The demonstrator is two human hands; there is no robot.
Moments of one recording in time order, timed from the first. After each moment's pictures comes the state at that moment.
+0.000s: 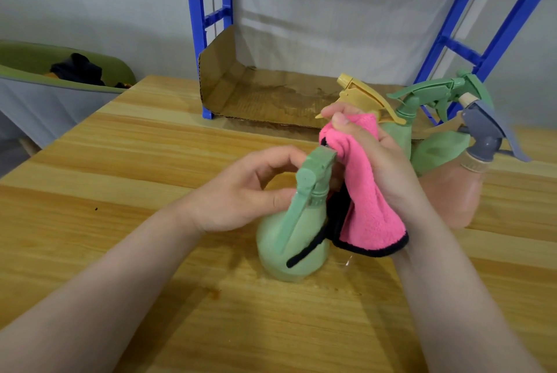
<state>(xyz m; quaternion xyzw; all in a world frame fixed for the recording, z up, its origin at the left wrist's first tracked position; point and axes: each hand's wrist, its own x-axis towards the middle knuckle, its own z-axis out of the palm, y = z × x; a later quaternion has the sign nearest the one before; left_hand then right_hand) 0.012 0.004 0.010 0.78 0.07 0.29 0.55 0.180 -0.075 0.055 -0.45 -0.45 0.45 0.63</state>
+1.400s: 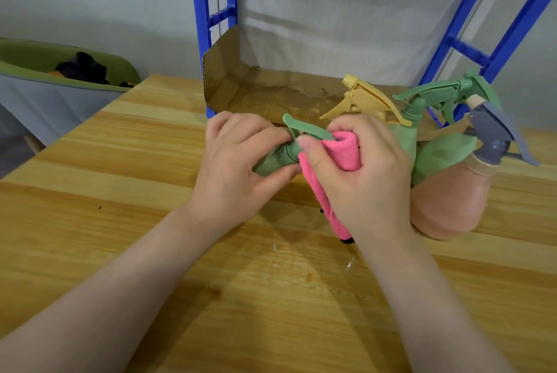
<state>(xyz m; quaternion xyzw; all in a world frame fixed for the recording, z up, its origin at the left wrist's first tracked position) 0.014 0.012 0.007 0.83 0.24 0.50 0.01 0.161 -0.077 0.034 -0.60 -0.60 -0.14 0.51</state>
